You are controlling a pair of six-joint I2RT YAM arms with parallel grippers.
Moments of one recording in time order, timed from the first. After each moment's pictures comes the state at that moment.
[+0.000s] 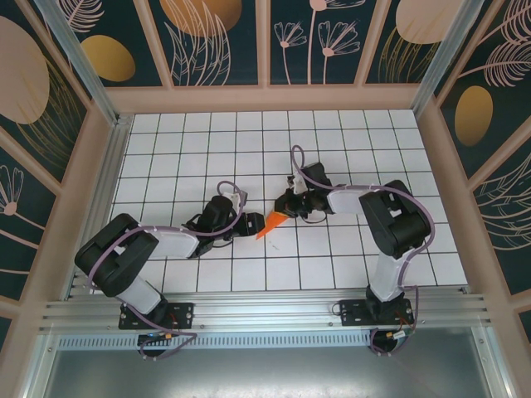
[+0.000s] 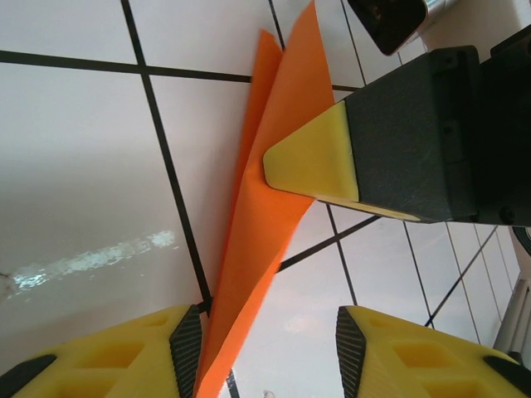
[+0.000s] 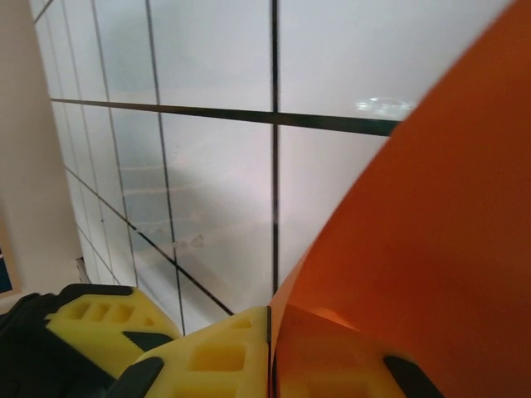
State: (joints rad) left arm -0.70 1.59 0.50 0.51 0.30 -0.80; right arm 0.50 1.83 0.90 0.02 -0.69 0.72
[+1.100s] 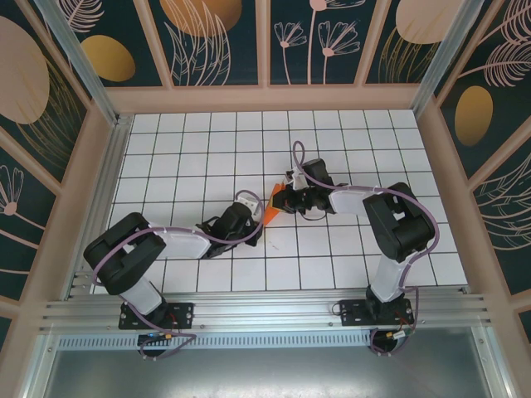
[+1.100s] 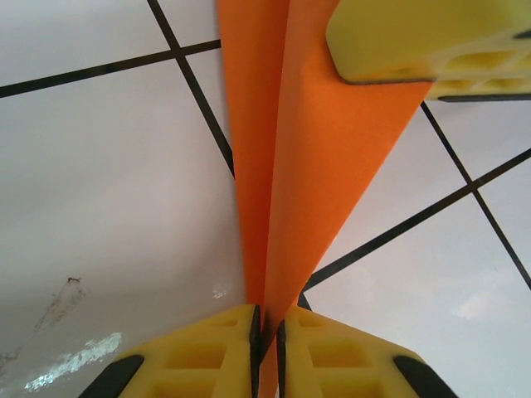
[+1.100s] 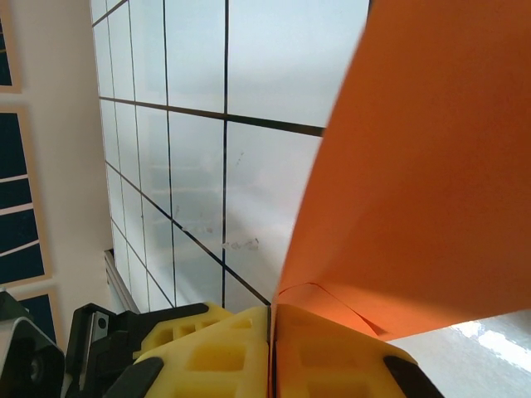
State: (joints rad) left arm -0.84 1.63 0.59 0.28 -0.04 -0.47; right arm 0.50 1.80 0.90 0.07 -0.73 0.73
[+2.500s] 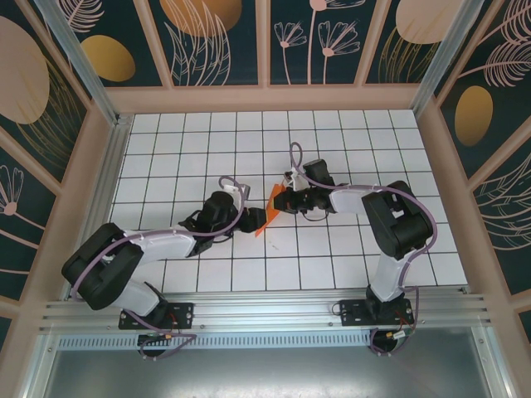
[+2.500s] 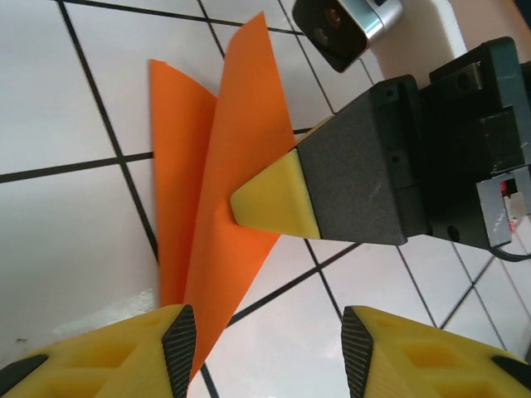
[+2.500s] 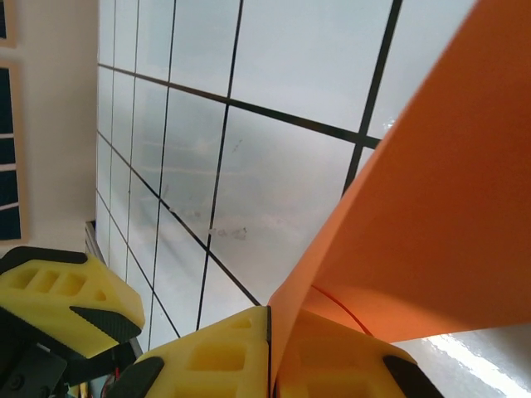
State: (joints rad) left arm -0.72 1.49 0.55 0.42 0.23 -0.67; right arm 0.48 1.82 0.90 0.07 -0.78 0.56
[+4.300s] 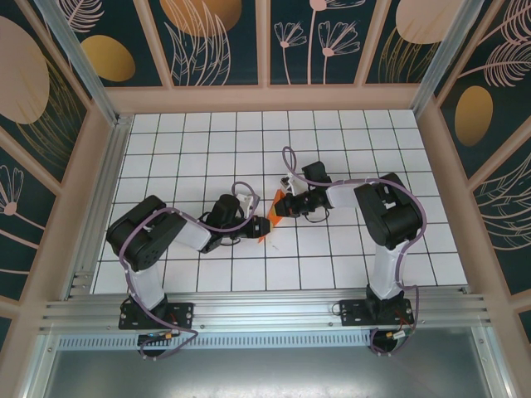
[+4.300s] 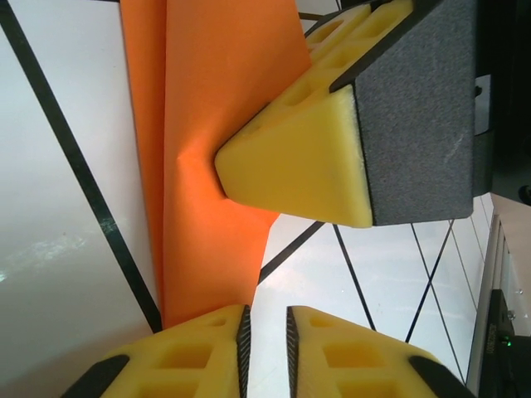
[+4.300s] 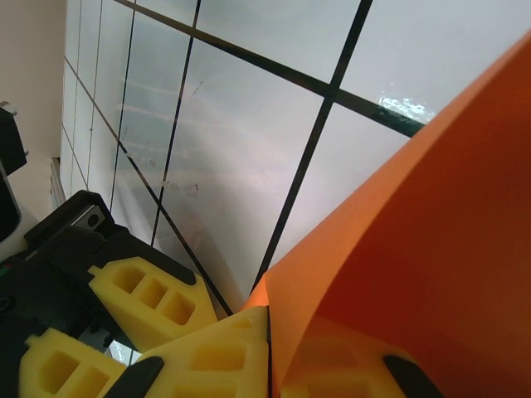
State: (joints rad) left arm -0.68 1.84 0.57 0.68 0.50 -0.73; right arm 0.46 1.93 0.96 -0.06 -0.85 0.31
